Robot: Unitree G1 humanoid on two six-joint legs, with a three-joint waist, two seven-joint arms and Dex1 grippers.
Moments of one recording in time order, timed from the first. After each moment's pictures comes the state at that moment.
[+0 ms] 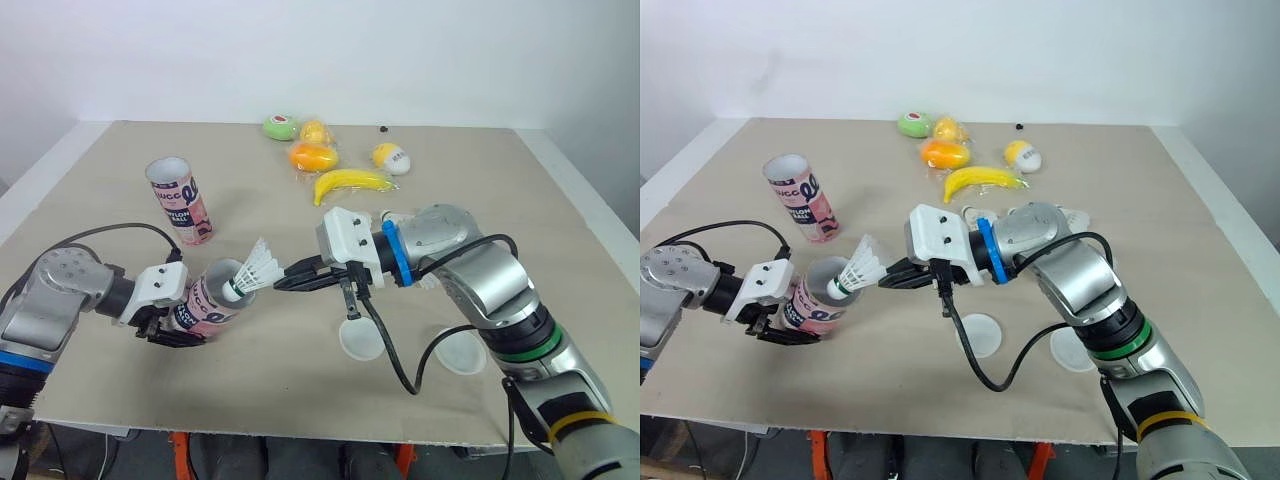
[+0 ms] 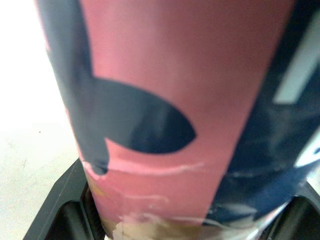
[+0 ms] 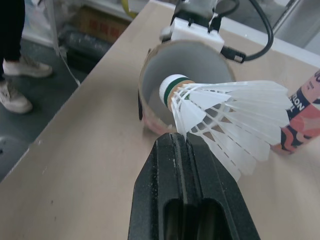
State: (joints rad) left arm -0.39 0.95 -0.10 0.07 -0.15 0.21 -1.53; right arm -0.86 -0.50 0.40 -0.24 0.36 0.51 1.16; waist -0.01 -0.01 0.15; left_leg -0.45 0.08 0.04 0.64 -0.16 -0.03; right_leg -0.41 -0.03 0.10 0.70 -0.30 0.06
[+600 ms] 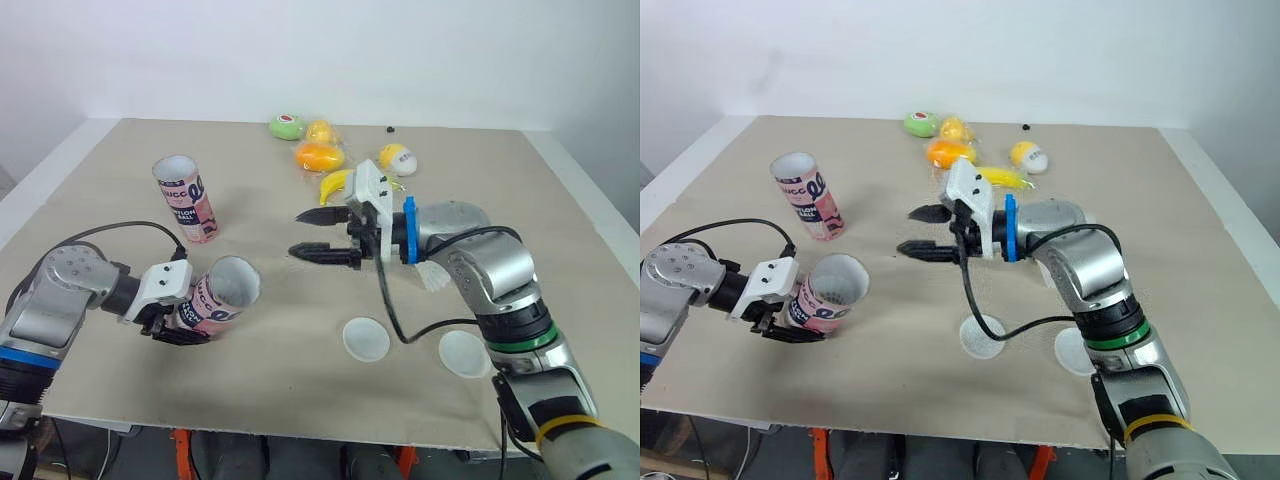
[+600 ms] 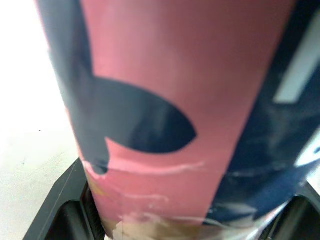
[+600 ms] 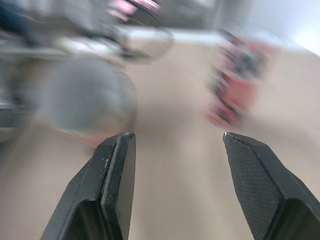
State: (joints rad) left arm -0.40 0.92 -0.10 0.07 -0.13 0.22 -1.54; right arm -0.82 -0.48 0.23 -0.07 0.34 0.62 0.89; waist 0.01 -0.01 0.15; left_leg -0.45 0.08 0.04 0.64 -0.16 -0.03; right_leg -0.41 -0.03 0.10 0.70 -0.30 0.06
